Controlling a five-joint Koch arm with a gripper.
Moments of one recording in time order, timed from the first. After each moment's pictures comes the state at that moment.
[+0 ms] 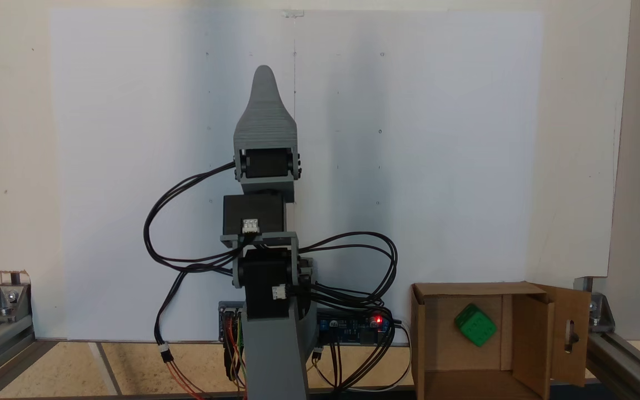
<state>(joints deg) -4.2 121.6 112.7 4.0 3.7</state>
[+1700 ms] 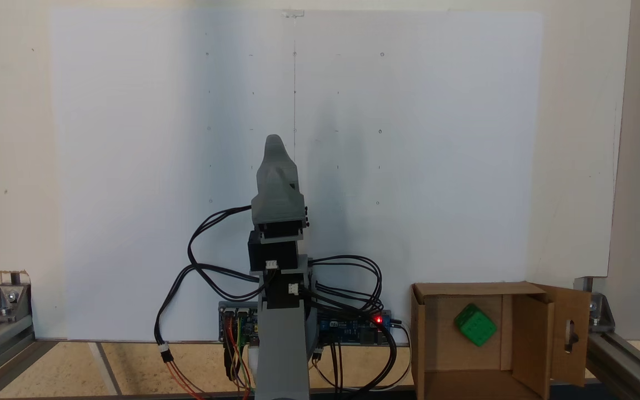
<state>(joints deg) -4.0 129.1 176.5 -90.7 2.7</state>
